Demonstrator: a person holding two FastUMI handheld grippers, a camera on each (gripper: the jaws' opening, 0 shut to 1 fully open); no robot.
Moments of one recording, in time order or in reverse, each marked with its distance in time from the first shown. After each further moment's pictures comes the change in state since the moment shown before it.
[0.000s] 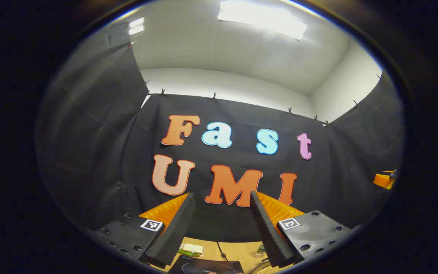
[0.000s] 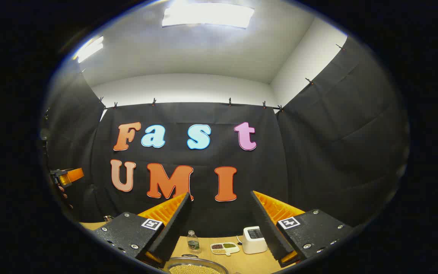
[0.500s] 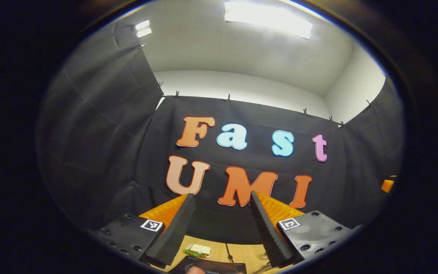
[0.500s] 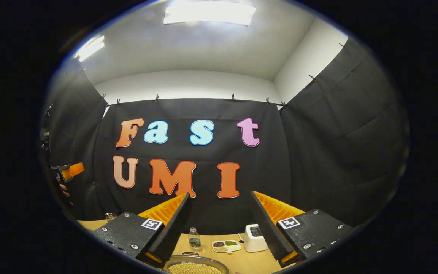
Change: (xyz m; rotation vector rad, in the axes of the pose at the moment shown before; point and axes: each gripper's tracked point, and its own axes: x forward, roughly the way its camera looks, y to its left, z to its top) left arm 0.003 0.013 0.000 0.006 -0.010 0.092; right arm 0.005 0.003 -0.015 -0.013 0.030 0.019
